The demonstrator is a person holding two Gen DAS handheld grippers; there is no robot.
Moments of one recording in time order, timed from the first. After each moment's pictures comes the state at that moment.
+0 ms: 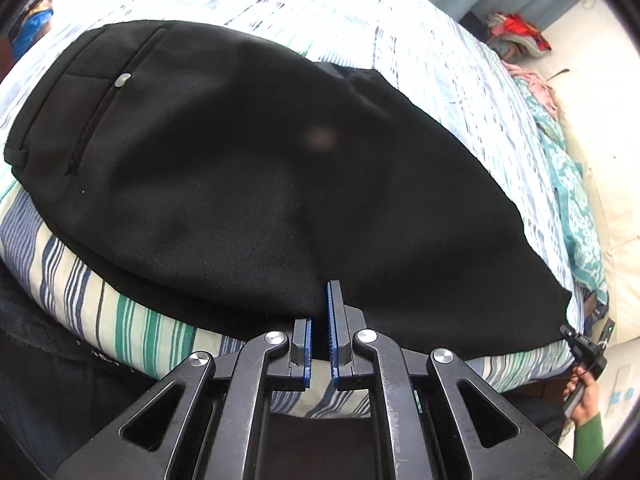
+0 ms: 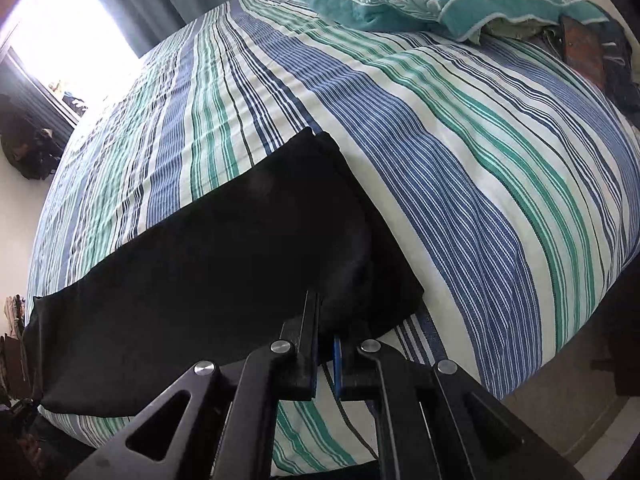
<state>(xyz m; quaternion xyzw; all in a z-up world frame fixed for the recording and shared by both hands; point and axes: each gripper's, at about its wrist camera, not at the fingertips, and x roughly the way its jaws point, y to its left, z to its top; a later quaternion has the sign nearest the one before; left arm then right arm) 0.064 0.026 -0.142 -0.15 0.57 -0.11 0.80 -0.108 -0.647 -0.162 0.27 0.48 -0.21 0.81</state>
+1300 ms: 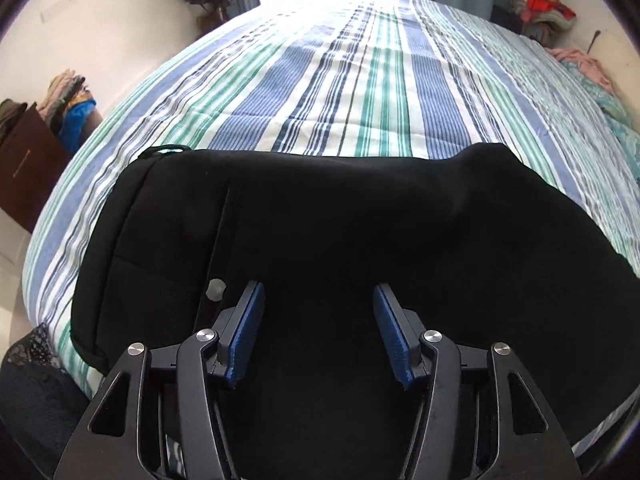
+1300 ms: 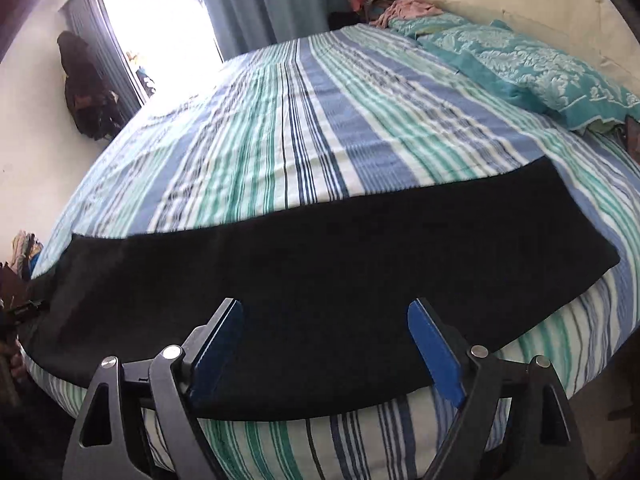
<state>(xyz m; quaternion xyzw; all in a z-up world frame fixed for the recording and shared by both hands) 0.138 0.061 -0.142 0.02 0.51 0.00 0.86 -0.056 -0.445 -0.156 0.17 0.44 -0.14 0.87</state>
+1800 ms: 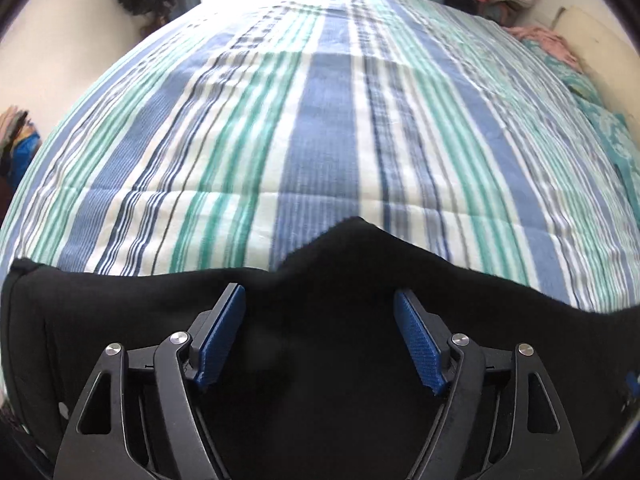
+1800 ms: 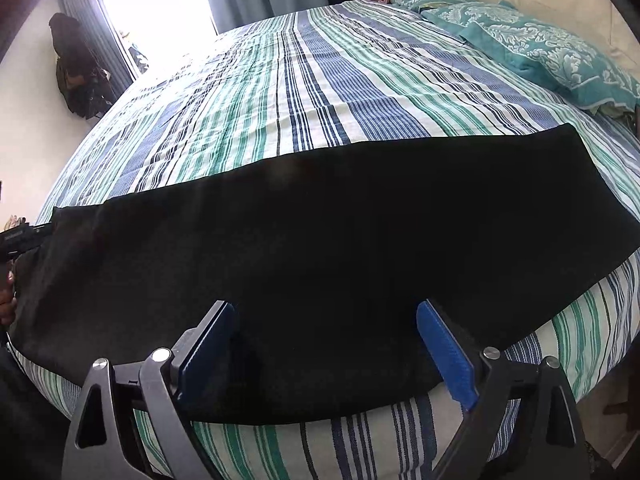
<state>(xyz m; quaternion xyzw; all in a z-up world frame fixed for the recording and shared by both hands) 0.223 -0.038 -0.168 -0.01 0.51 -0.08 0.85 -0.055 -0.444 -0.177 0.16 0.46 -0.14 0.86</state>
